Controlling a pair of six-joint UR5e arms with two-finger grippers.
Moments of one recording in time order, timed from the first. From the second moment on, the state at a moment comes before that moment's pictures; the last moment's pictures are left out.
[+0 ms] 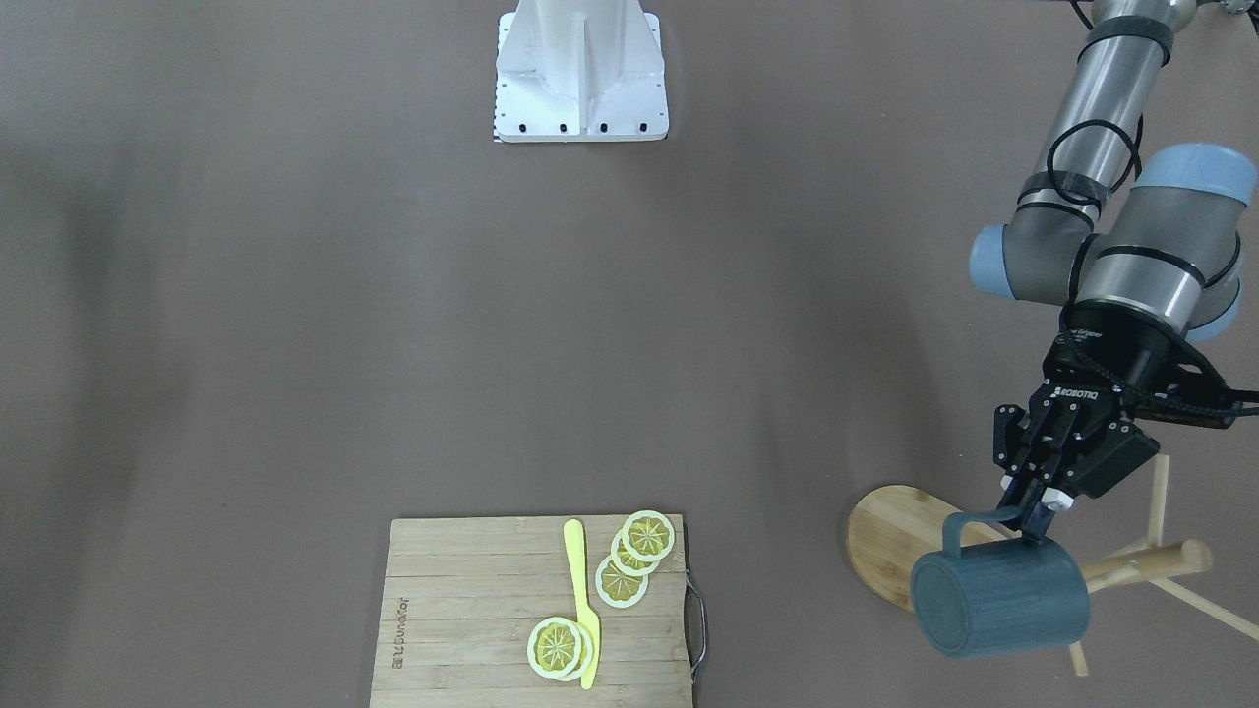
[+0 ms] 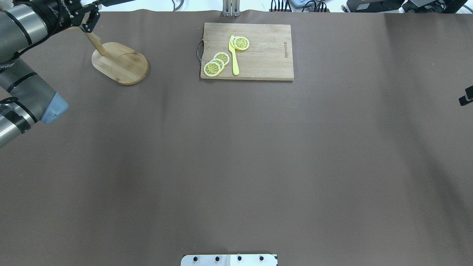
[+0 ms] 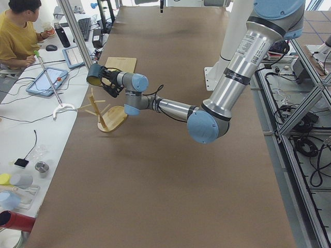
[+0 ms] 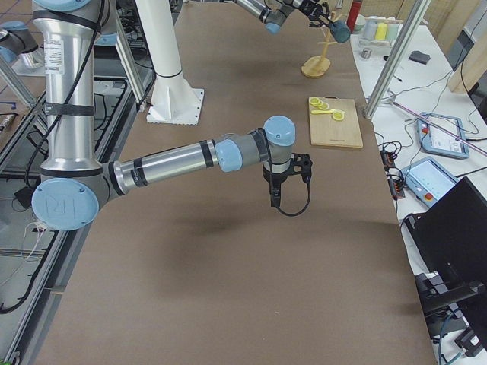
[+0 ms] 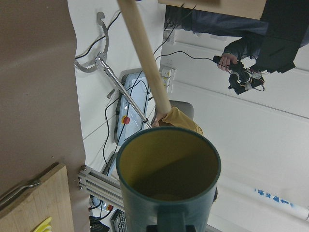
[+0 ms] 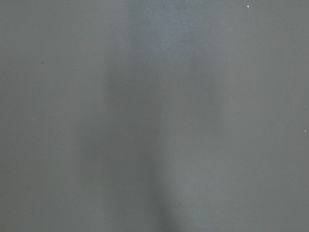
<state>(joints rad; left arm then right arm) -1.02 -2.06 -1.20 -3.20 -1.63 -2.64 1.33 -1.61 1.90 -1.54 2.34 0.35</state>
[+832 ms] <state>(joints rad) -1.04 -2.04 -1.16 -3.20 -1.60 -2.83 1.33 -1.61 1.90 -1.54 2.34 0.35</state>
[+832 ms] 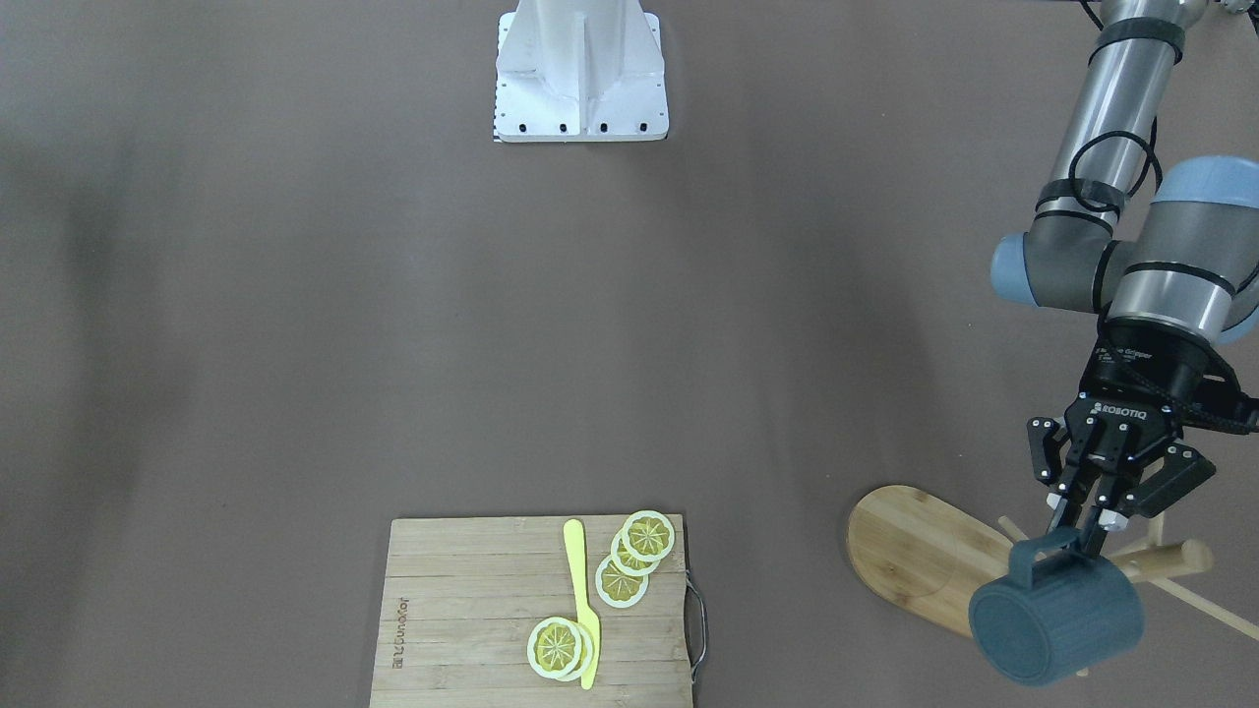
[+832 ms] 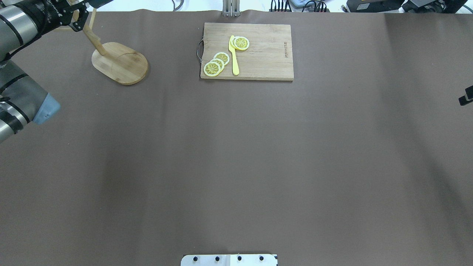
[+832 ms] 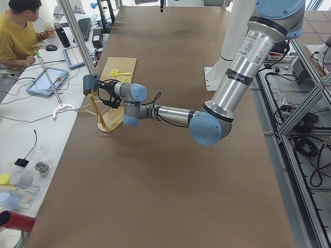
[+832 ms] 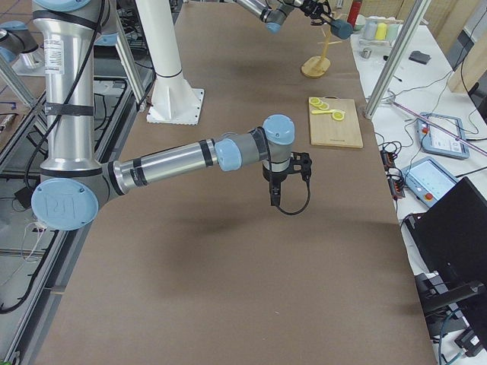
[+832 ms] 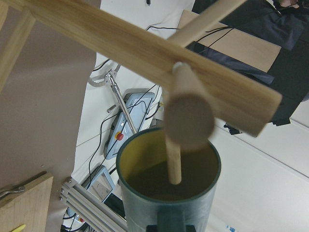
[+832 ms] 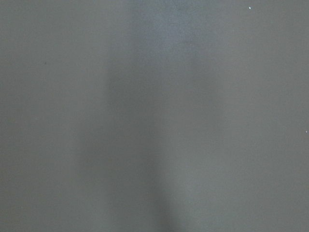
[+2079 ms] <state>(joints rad) -1.04 -1.98 -1.16 -3.26 -1.60 -2.98 1.33 -1.61 1.90 -1.54 2.34 0.36</state>
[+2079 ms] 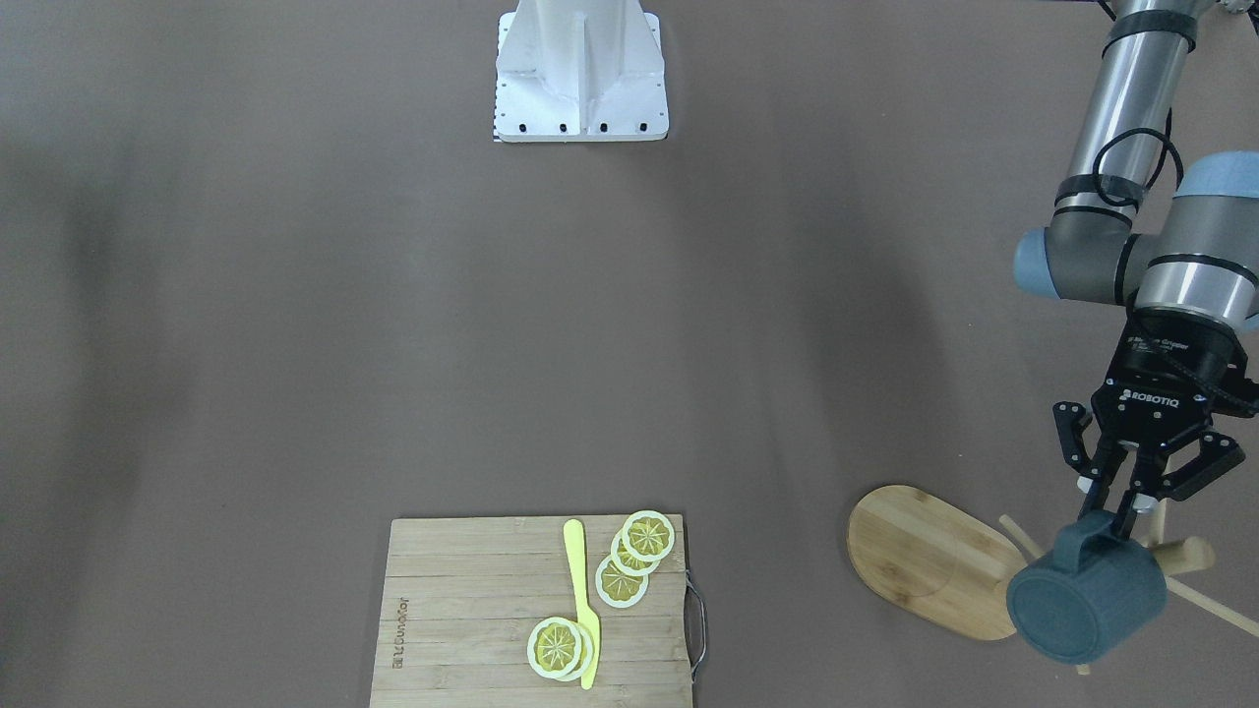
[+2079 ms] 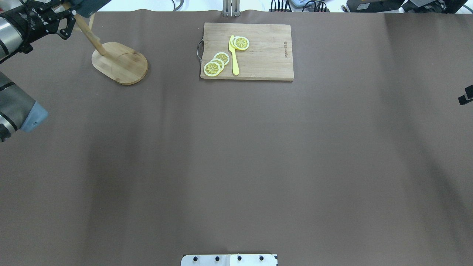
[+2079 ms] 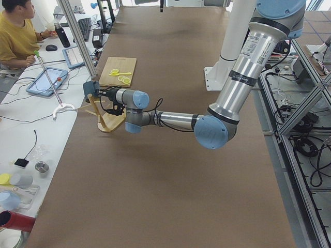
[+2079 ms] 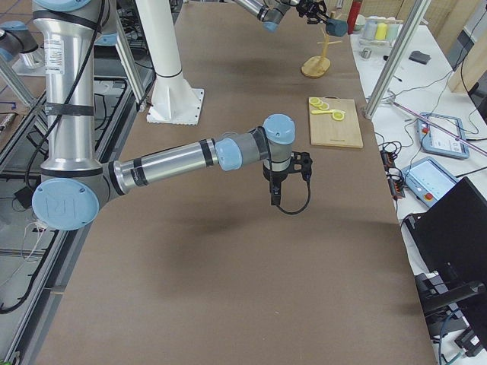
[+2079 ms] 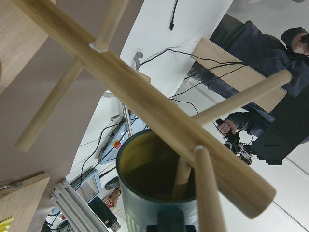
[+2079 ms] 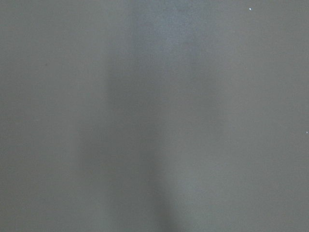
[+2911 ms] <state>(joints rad) -1.04 -1.98 -1.16 -3.26 -1.60 -2.98 1.33 -1.61 1.91 -1.54 2.34 0.36</state>
